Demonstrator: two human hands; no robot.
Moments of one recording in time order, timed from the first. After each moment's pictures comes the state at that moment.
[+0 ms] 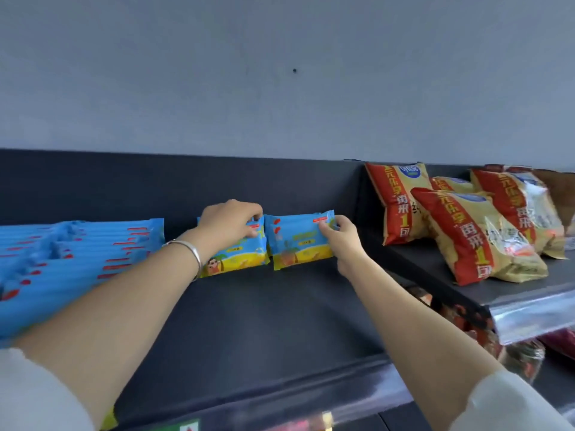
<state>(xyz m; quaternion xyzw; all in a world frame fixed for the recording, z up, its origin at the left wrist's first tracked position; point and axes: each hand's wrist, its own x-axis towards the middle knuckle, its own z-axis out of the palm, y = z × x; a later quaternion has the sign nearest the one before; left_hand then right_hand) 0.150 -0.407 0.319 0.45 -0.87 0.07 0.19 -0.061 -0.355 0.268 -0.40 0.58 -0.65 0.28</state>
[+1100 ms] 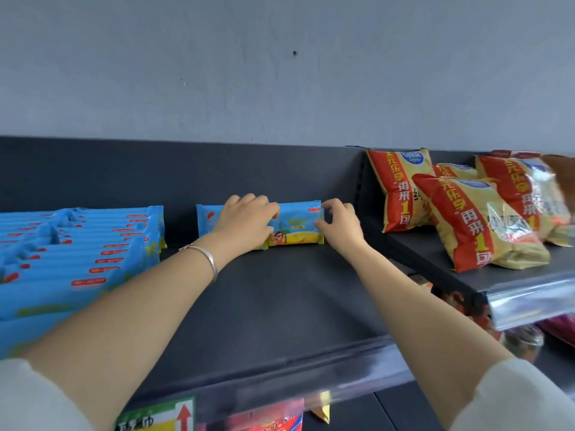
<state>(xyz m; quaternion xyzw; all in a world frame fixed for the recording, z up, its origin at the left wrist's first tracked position) 0.124 -0.383 0.299 0.41 -0.87 0.18 0.20 -0.073 -0.358 0.267 -0.55 0.72 -0.41 0.02</state>
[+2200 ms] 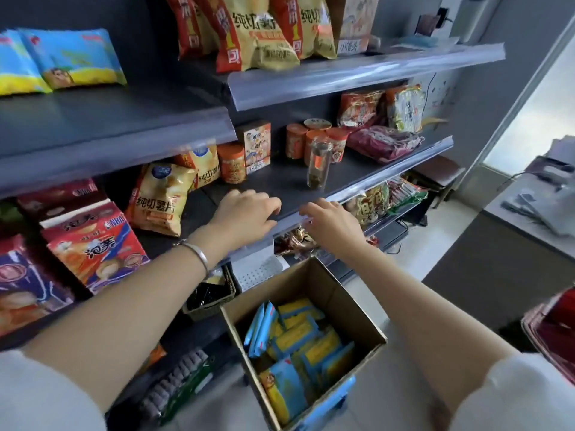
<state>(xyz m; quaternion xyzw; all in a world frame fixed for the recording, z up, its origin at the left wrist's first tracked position) -0.058 -0.059 0.130 0.20 -0.98 0.05 0.08 -0.205 0.063 0.091 -0.56 0.81 -0.15 -0.05</state>
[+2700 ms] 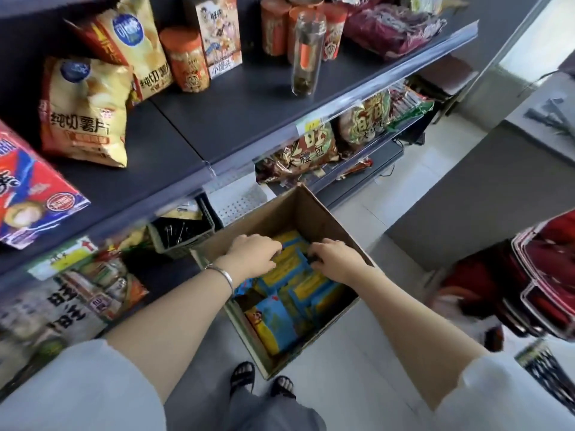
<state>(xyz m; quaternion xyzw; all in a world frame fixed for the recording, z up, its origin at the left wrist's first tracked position) -0.076 -0.006 -0.078 0.15 -0.95 -0.11 -0.23 -0.209 0.138 -0.101 -0.48 0.83 0.03 0.27</state>
